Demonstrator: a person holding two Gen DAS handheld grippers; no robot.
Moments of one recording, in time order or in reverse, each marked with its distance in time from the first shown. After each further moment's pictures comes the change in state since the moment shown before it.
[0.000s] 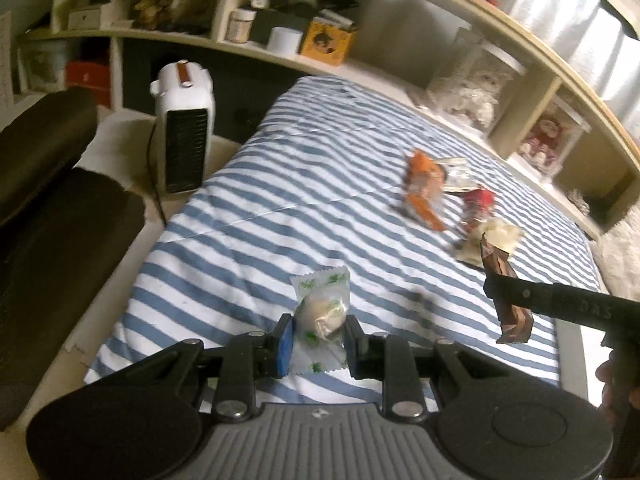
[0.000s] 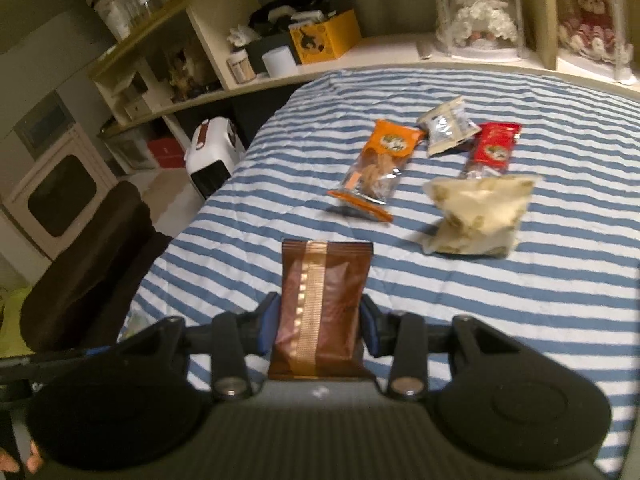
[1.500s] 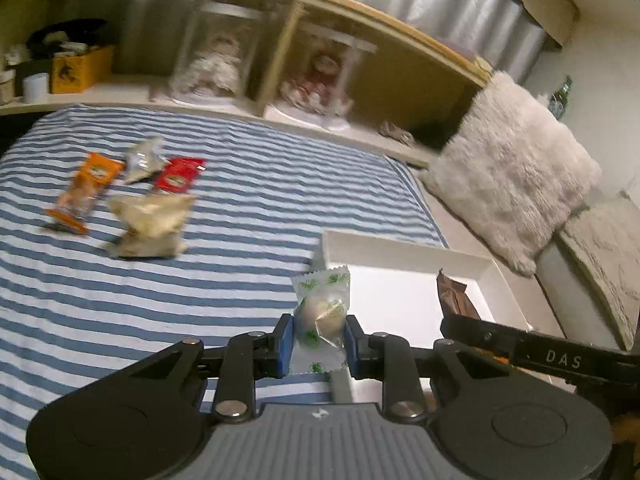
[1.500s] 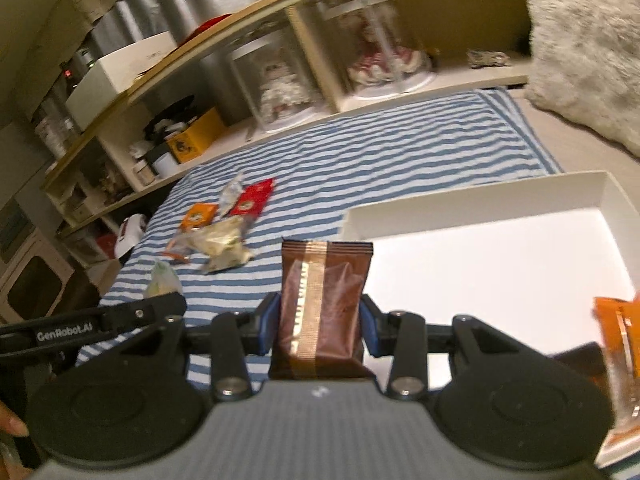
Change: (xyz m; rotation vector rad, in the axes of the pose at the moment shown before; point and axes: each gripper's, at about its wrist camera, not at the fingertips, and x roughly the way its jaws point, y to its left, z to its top) left arm 0.028 -0.280 -0.054 0.294 0.008 -0.321; right arm -0.199 -0.220 -0.086 0.231 -0.213 -0.150
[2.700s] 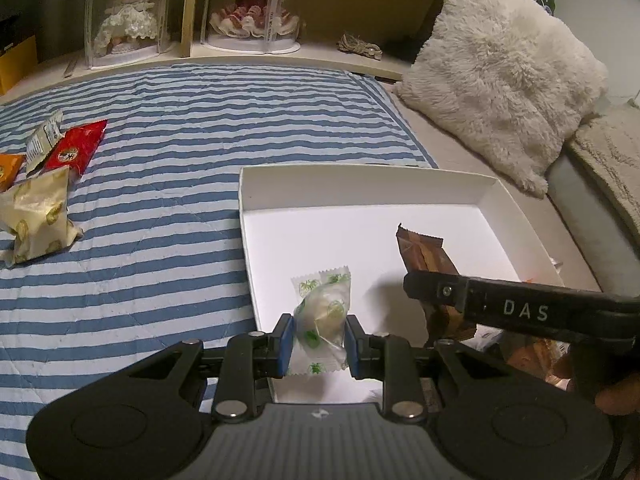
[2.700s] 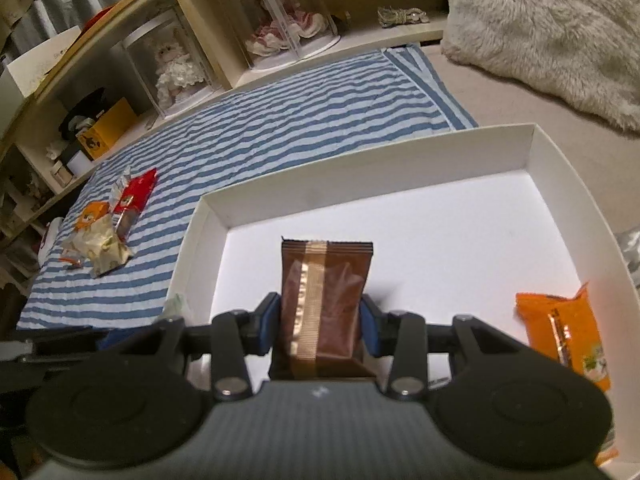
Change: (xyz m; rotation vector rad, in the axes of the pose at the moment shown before) left arm 0.102 -0.060 -0.004 0.148 0.187 0.023; right arm 0.053 -0.073 0.005 0.101 0.076 -0.154
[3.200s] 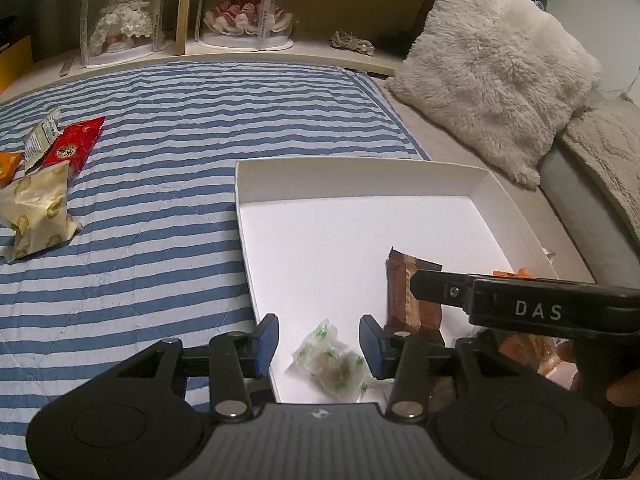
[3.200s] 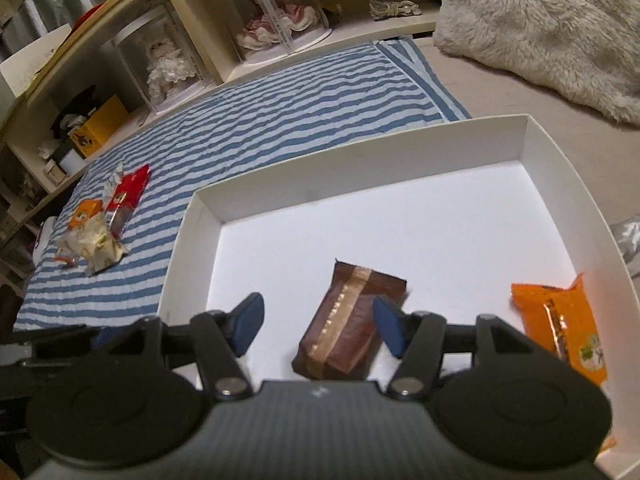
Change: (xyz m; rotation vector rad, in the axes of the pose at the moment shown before) left arm -0.008 -0.003 -0.006 0.008 0.011 -0.017; right arm -0.006 0.002 -0.003 0.005 0.024 -0.041
